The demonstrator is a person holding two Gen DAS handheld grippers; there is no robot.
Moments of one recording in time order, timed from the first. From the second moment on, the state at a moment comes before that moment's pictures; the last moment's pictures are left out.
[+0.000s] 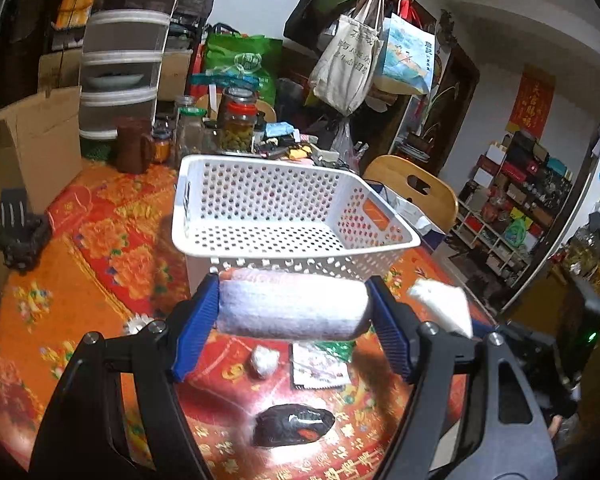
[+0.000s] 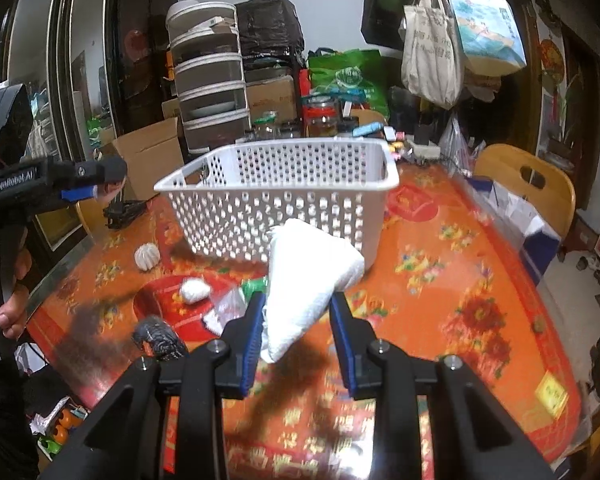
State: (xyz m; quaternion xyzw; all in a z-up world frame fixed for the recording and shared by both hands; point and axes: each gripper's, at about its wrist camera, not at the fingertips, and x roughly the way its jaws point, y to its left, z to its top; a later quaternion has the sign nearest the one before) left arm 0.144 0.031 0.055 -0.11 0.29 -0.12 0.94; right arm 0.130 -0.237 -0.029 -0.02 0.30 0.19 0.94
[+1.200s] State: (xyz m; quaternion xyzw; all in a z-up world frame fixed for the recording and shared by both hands) left arm 0.352 -0.019 0.035 0.01 0.39 -0.02 0.92; right arm 0.343 -0.178 0.002 -0.08 0.38 0.17 0.91
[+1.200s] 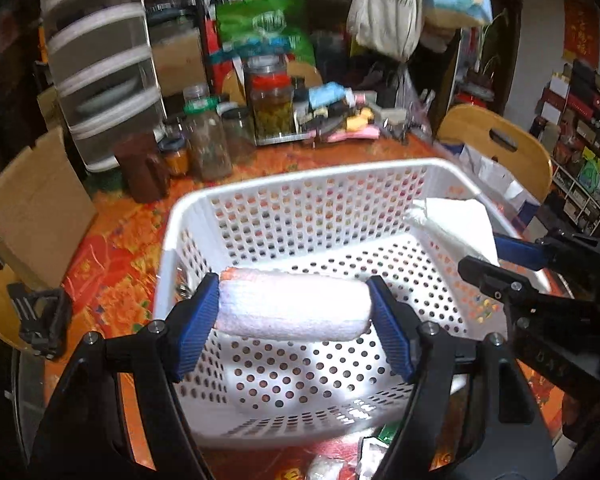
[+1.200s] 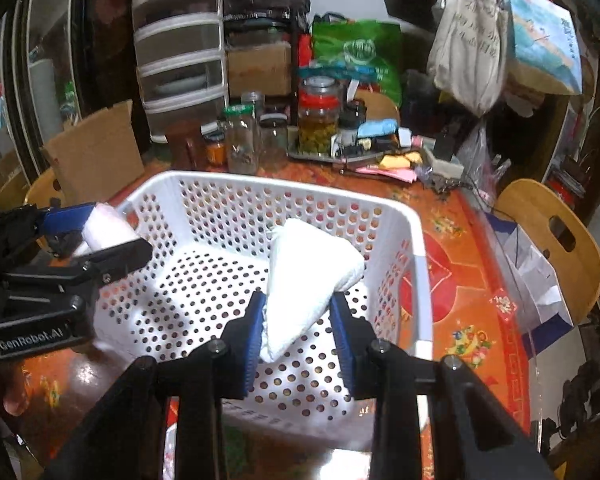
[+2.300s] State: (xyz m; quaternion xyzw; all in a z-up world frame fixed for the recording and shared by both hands) left arm 0.205 0.073 0.058 -0.04 0.31 0.02 0.95; right arm 0.250 -0.226 0.000 -0.02 0.32 0.22 0.92
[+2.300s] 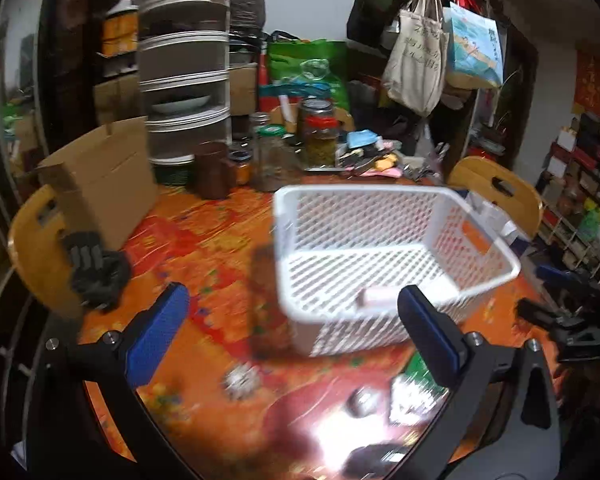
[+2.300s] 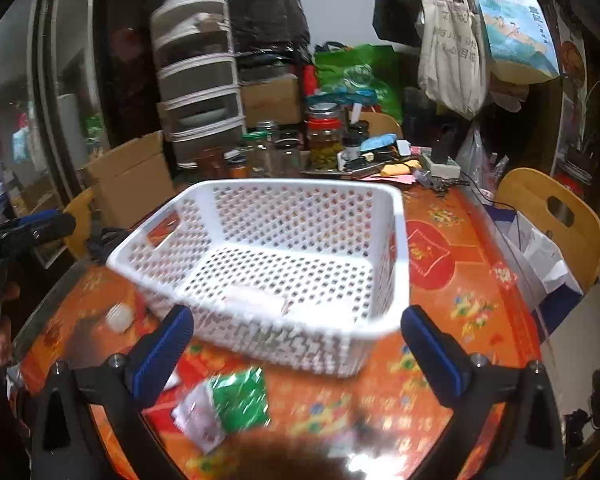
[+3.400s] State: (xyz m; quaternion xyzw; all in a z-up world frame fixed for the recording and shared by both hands) left arm 0.239 0.124 -0.111 -0.08 0.44 0.05 0.89; right arm 0.233 -0.183 -0.107 -0.03 0.42 0.23 0.88
